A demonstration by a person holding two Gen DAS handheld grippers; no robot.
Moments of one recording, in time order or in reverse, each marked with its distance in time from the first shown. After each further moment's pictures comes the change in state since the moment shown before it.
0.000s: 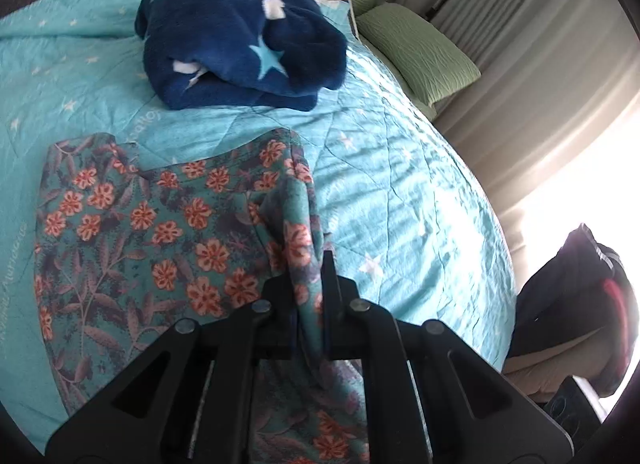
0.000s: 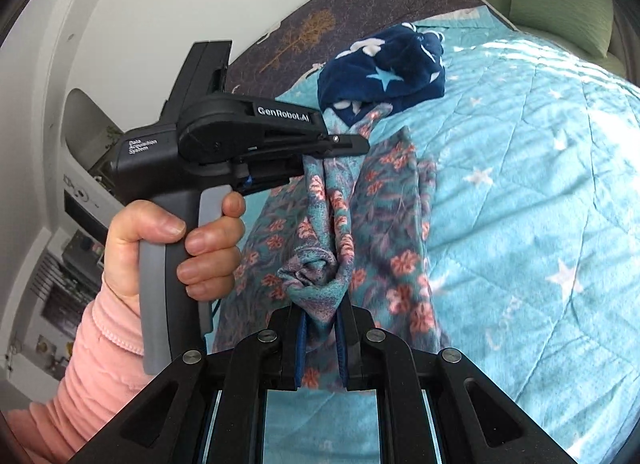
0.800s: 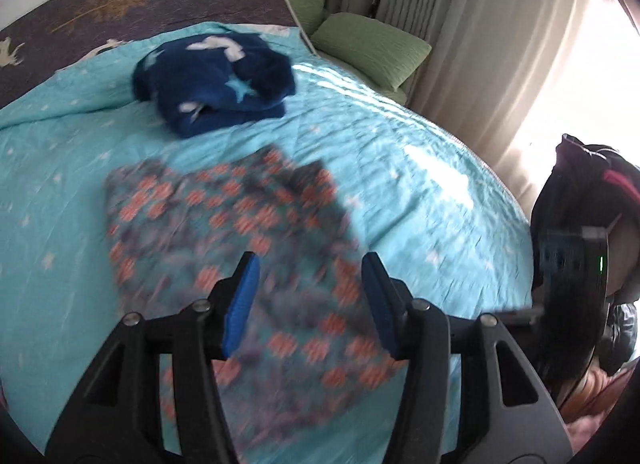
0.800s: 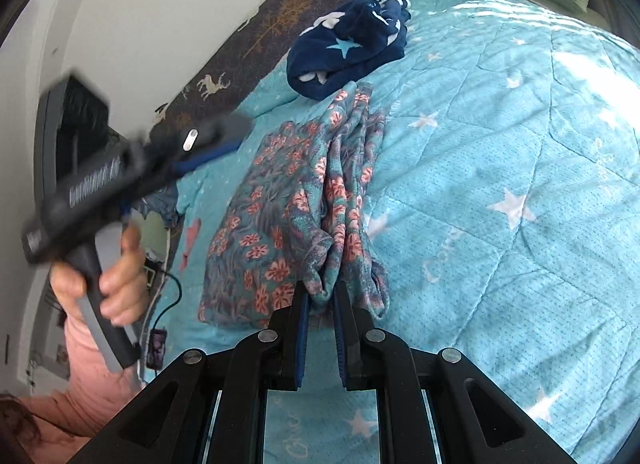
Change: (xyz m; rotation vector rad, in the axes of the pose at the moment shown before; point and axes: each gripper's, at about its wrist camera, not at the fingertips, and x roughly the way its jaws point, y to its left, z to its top) left arm -0.086 -0.011 -0.083 0.271 -0.109 0.065; right arm -0.034 -0.039 -0.028 0.076 0.082 0.018
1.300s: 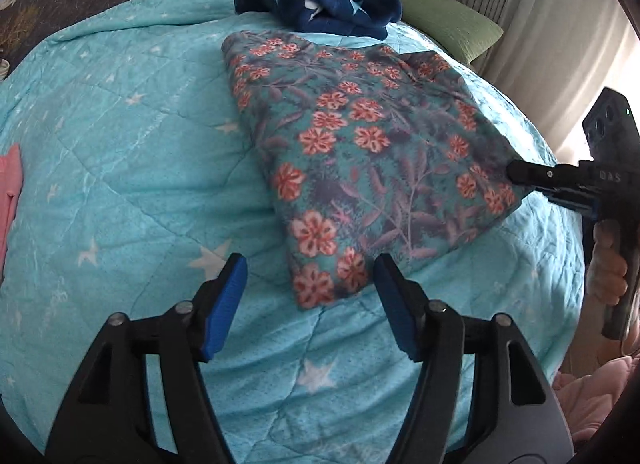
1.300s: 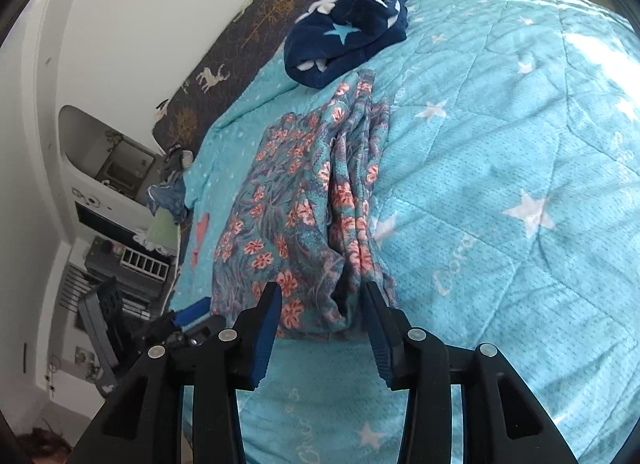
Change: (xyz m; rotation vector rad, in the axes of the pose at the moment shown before) left arm -0.011 0.058 -0.118 -0.163 0.089 0.182; right arm 0.020 -0.001 0.022 0.064 0.074 0.007
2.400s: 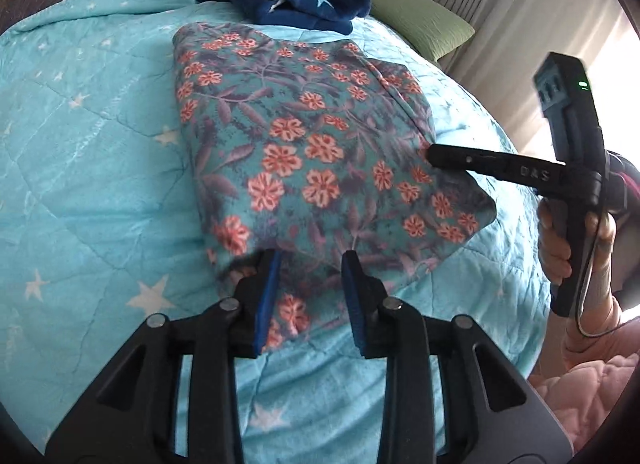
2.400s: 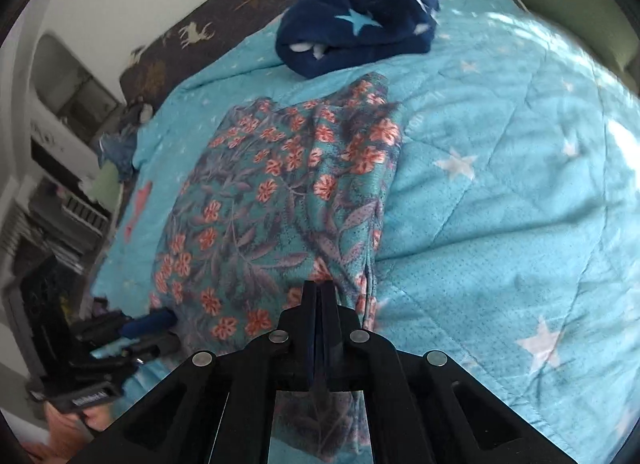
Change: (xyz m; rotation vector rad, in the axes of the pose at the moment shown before) left arm 0.014 -0.015 0.024 -0.011 0.049 -0.167; right arm 0.043 0.024 0.043 -0.286 0.048 -0.256
